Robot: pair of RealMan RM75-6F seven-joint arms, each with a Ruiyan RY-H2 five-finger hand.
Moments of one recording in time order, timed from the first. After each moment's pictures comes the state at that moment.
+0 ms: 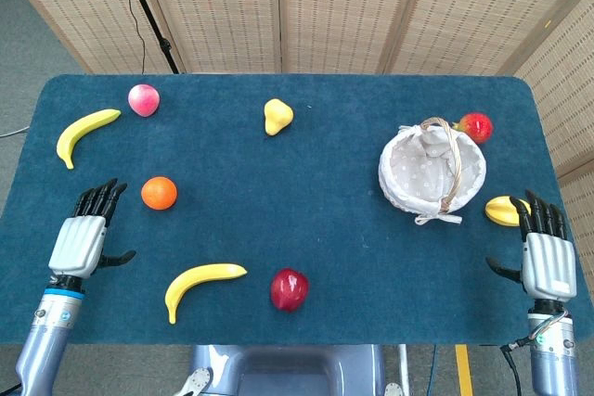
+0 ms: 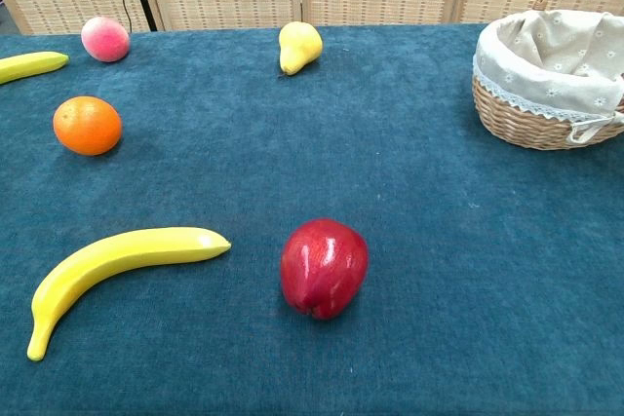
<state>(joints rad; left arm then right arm) -0.31 -1.23 -0.11 -1.85 1.24 1.32 0.29 0.14 -1.23 0.19 -1.71 -1.28 1.47 -0.20</state>
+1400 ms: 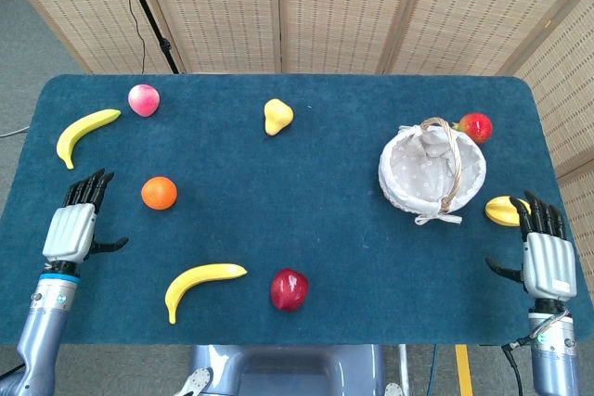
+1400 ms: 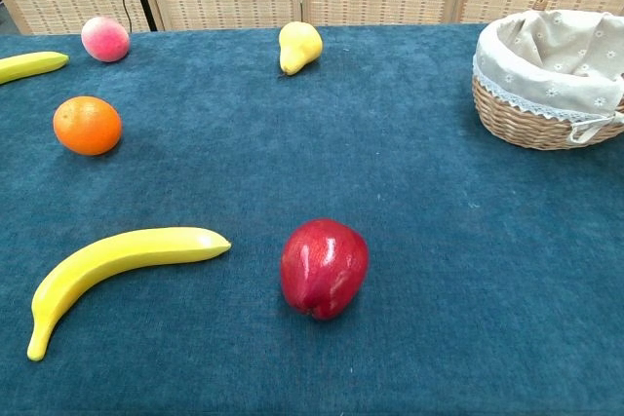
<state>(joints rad) -0.34 -1.28 -0.17 -1.68 1.16 1.24 0.17 0.14 -1.22 0.19 -1.71 -1.27 1.46 -0.16</state>
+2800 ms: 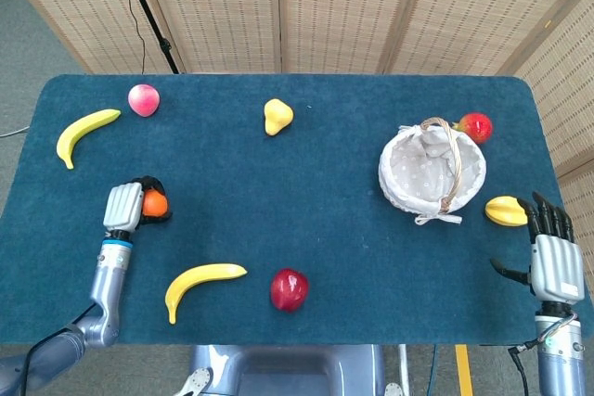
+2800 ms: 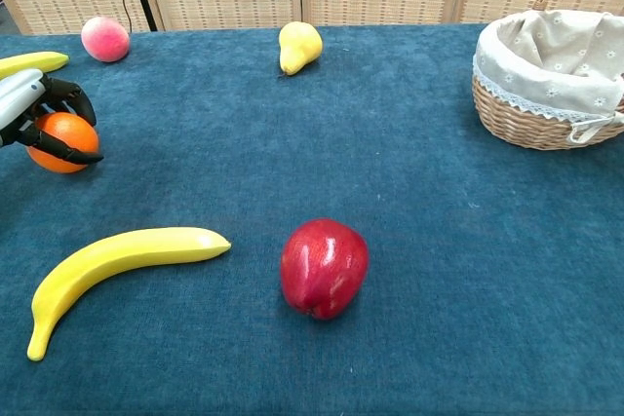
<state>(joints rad) -0.53 -1.83 -0.23 -0.80 1.26 1.12 -0.25 0.12 -1.21 0.19 -1.71 -1.27 1.47 -0.10</state>
